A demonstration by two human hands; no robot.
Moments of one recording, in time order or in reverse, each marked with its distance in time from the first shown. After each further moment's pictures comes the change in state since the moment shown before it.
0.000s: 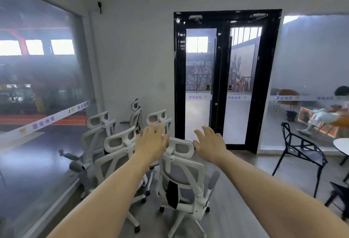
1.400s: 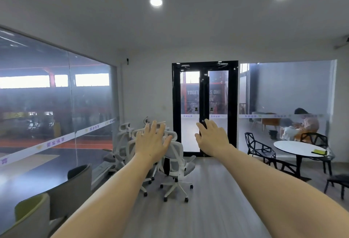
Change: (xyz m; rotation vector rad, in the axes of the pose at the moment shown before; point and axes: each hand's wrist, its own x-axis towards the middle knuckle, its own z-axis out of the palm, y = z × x) left_hand -0.986 0.387 -0.439 0.145 0.206 -0.018; right_hand -1.050 0.005 -0.464 -0.039 0.239 -0.024
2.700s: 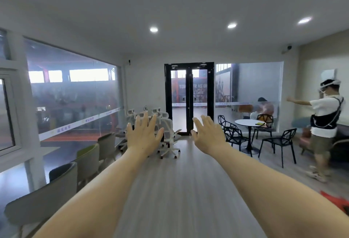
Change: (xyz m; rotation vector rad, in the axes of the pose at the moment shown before) left_hand -0.942 0.152 -0.606 0.006 0.037 -0.023; right_hand -0.992 -0.127 -0.578 0.038 0.048 0.024
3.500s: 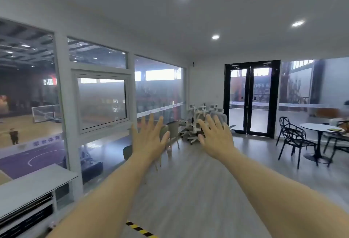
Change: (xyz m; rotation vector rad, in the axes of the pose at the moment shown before) left_hand -0.585 0.073 -0.386 0.222 0.070 -0.299; right_hand -0.499 -0.088 -0.311 0.174 0.039 -0.372
